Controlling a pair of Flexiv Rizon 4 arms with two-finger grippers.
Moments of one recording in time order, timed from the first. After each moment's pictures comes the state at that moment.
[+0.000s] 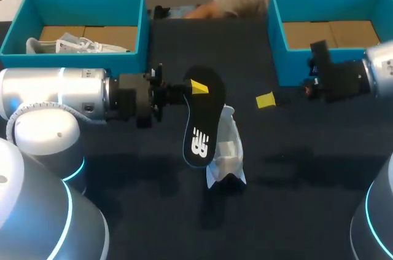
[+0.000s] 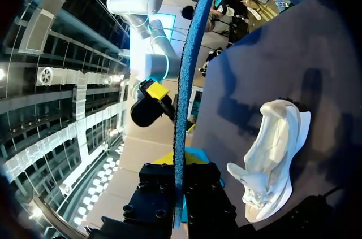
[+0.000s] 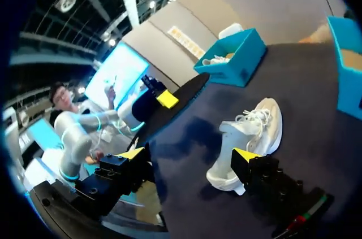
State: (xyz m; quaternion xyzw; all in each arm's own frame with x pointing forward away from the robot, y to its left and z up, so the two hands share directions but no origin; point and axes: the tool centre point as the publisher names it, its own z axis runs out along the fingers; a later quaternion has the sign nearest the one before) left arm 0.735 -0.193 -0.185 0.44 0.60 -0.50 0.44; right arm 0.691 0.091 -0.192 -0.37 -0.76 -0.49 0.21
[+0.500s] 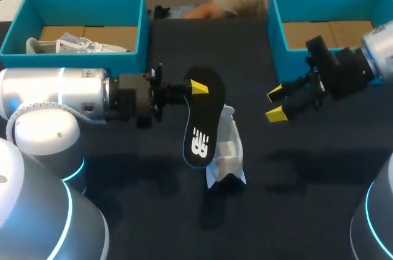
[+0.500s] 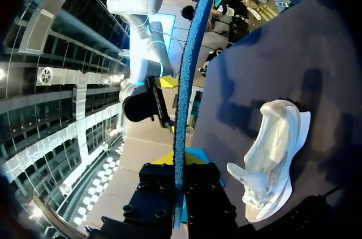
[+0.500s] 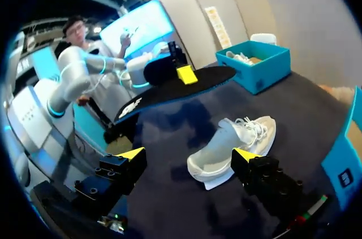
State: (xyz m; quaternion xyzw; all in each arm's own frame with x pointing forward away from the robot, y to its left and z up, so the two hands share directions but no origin) left arm 0.735 -0.193 -0.185 0.44 0.60 -0.50 0.44; right arm 0.687 0.078 -0.198 -0.17 -0.87 -0.45 0.12
